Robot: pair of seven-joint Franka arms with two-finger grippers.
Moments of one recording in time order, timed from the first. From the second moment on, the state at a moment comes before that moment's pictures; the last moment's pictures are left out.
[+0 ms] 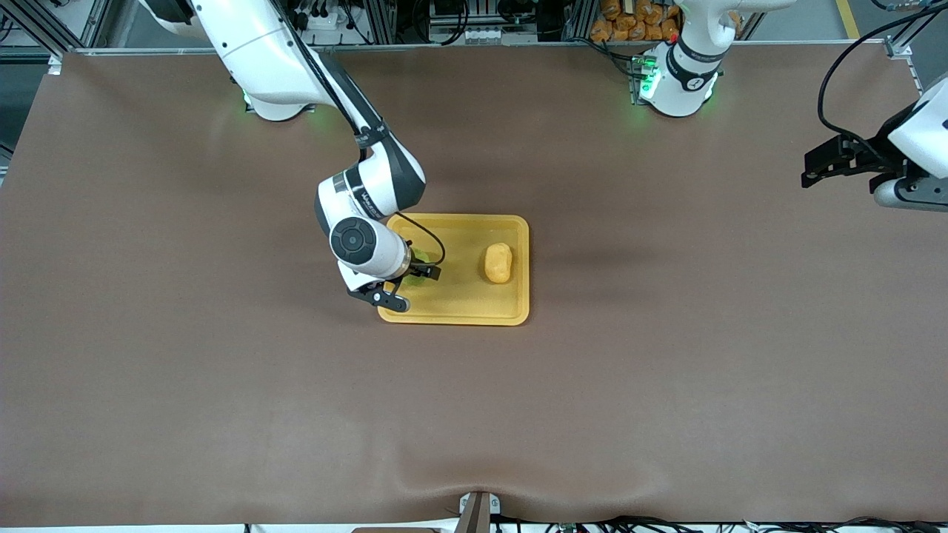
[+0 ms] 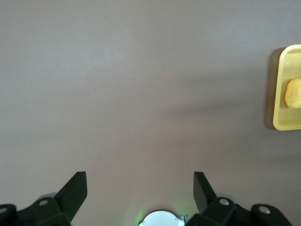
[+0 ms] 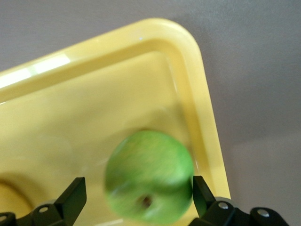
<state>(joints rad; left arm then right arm) -0.05 -0.01 0.00 -1.56 0.04 1.50 0.07 0.62 0.61 -0.06 -1.66 0.29 2.10 0.73</state>
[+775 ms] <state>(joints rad) -0.03 -0.02 0.00 -1.56 0.03 1.49 0.05 0.47 0.60 -0.08 -1.29 0.28 1.66 0.73</state>
